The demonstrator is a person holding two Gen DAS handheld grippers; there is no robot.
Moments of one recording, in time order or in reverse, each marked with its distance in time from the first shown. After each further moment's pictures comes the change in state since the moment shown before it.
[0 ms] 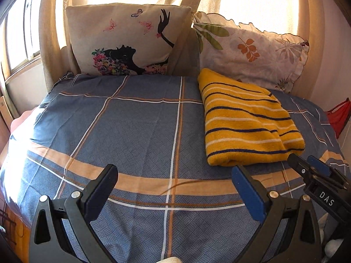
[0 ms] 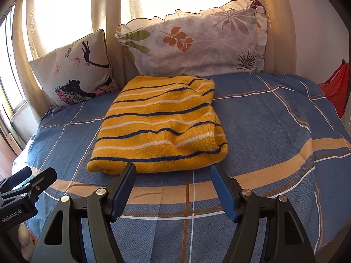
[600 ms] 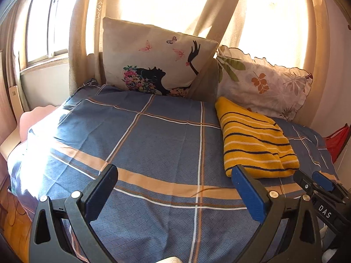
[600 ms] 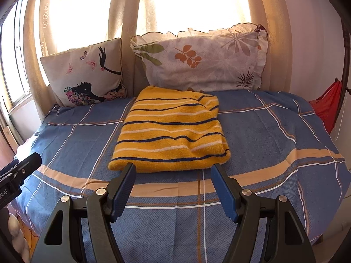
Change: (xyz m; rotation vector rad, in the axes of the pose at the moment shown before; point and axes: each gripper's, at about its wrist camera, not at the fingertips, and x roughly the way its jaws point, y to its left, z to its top) left arm -0.059 0.058 -0.003 -0.109 -0.136 0.027; right arm -0.049 0.042 -0.003 -0.066 -0.067 -0.050
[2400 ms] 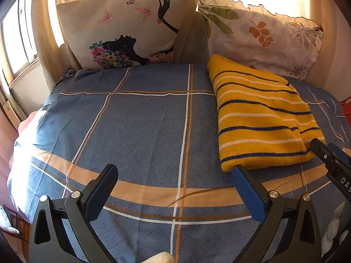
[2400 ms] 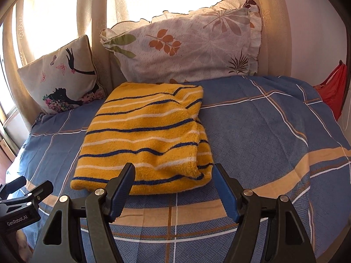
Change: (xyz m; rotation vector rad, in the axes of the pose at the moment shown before) left arm 0.092 -0.067 -0.001 0.158 0.226 0.063; right arm 0.074 -0.058 0.018 0.077 0.068 0.006
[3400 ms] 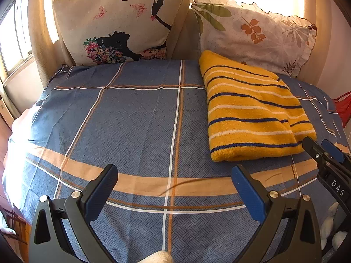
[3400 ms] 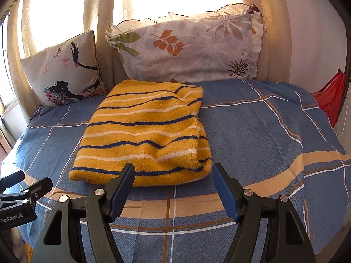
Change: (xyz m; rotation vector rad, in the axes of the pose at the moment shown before) left arm -0.006 -0.002 -0.010 -0.001 0.019 -0.058; right arm -0.012 0.009 -0.010 -0.051 -0.023 -0.036
